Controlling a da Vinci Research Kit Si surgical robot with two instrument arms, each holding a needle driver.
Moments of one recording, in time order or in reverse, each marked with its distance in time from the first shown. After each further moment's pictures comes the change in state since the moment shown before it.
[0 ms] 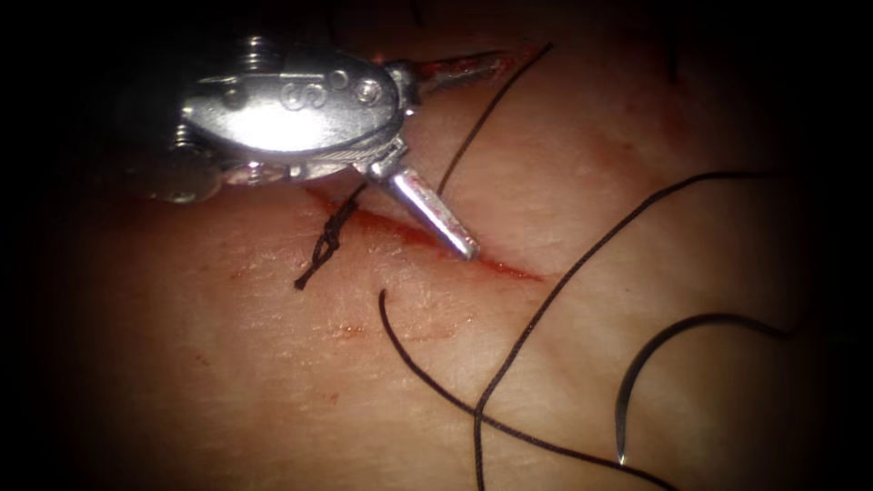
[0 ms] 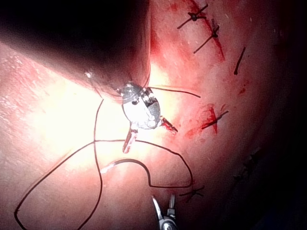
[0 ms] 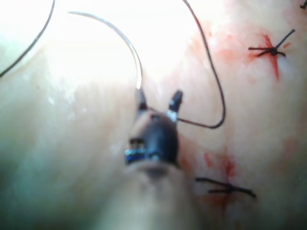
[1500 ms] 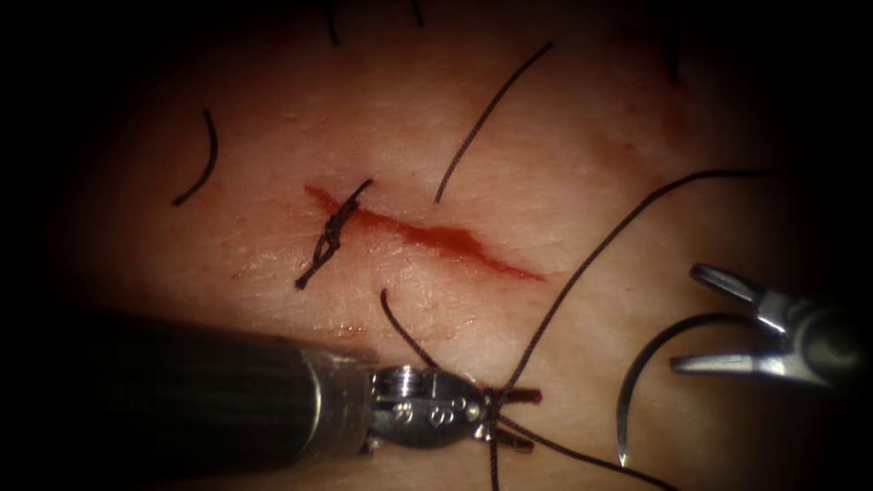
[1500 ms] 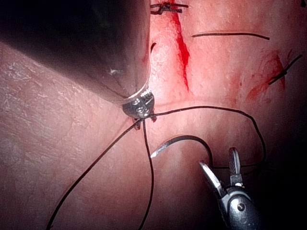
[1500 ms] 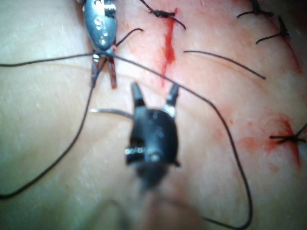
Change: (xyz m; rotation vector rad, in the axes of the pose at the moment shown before) right arm 0.011 -0.006 0.008 0.155 0.096 0.001; left arm -0.015 0.009 0.020 -0.047 -0.355 0.167
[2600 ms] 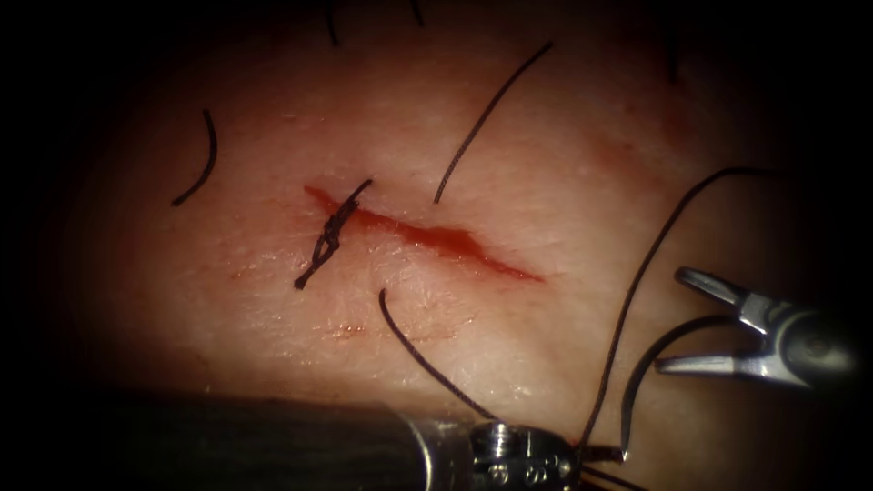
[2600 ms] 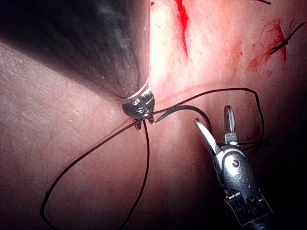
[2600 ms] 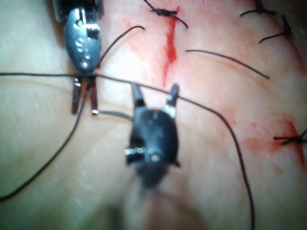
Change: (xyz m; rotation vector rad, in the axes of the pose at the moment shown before) right arm -0.001 0.000 0.001 -0.009 0.002 -0.008; left arm 0.005 0.003 0.003 -0.052 0.037 -0.011
